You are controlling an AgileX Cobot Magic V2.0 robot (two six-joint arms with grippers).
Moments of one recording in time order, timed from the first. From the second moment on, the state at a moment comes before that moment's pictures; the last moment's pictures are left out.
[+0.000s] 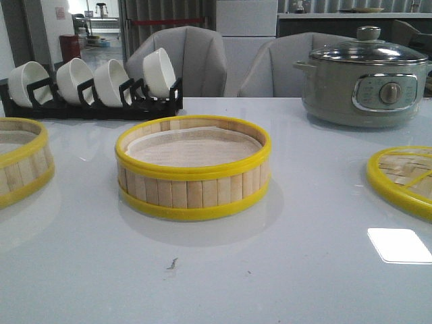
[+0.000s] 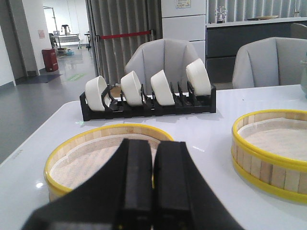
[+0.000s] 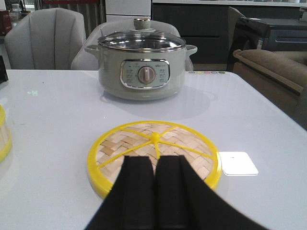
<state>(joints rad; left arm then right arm) -0.12 0.00 0.01 0.08 0.04 -0.04 -0.13 -0.01 0.03 0.01 0.08 0.03</state>
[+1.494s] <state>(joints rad) -0.12 0.18 -0.11 -0.03 0.07 -0.06 -0.13 -0.01 0.03 0.01 0.08 0.03</state>
